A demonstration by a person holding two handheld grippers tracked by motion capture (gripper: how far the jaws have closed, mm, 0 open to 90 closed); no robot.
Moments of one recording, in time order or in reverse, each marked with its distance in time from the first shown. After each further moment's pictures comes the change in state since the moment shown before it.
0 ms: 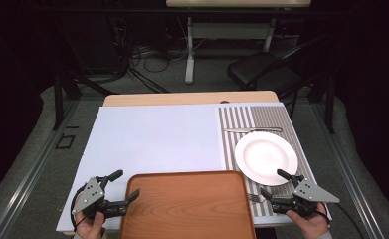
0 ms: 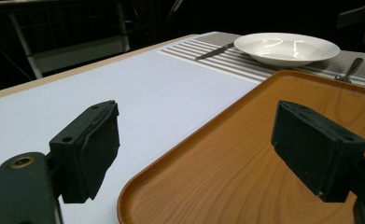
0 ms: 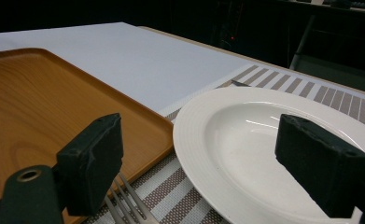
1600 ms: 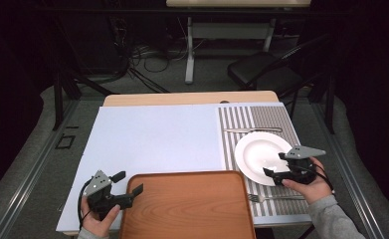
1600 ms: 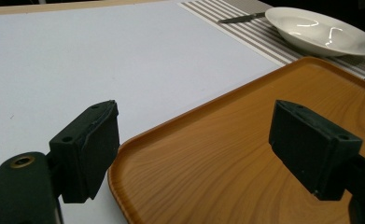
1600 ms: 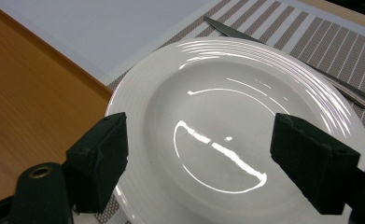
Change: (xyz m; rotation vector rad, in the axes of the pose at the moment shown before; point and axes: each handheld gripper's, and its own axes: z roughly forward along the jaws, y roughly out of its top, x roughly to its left) left arm 0.002 0.003 0.017 0.170 0.060 -0.208; right arm -0.053 0.054 0.044 0.415 -0.016 0.050
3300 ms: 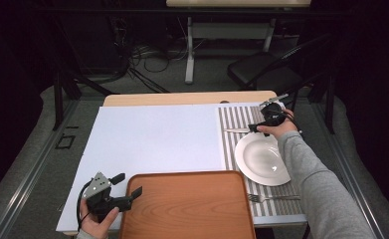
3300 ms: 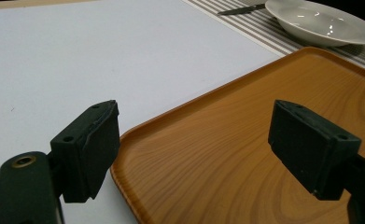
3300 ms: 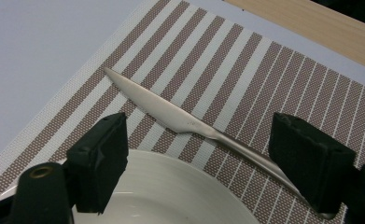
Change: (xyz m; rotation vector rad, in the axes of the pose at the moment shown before) left arm 0.002 -0.004 -0.001 0.019 -0.004 0.008; right arm -0.085 0.101 0.119 0.212 -0.089 0.089
